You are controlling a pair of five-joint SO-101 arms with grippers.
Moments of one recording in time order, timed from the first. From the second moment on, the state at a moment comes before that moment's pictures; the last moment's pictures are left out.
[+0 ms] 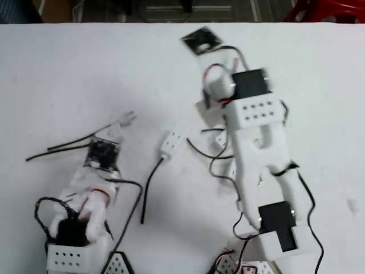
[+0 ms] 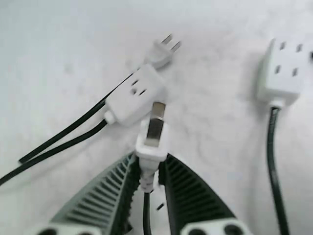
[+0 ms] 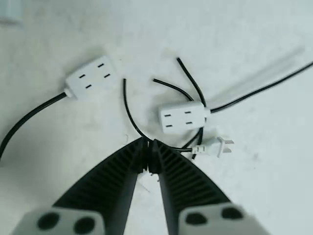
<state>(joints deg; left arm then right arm) -1.9 -101.1 92.3 60.7 -14.4 -12.8 -3.0 -15.7 97.3 20.3</state>
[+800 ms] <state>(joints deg) 29.3 -101.1 92.4 24.8 -8.4 -14.3 -13.7 -26.4 97.4 32.0</state>
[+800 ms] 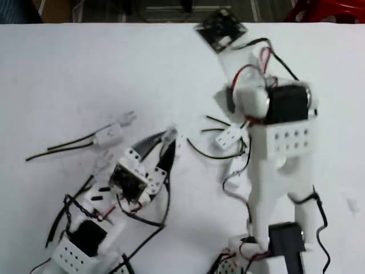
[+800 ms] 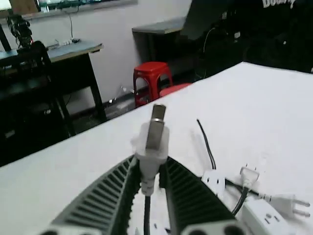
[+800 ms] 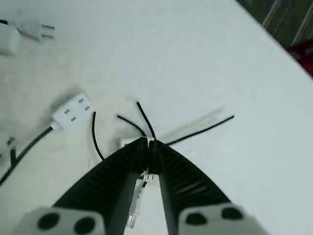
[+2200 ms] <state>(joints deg) 29.5 -101.1 91.2 22.5 -3.1 -33.4 -28.8 -2.6 94.2 28.5</state>
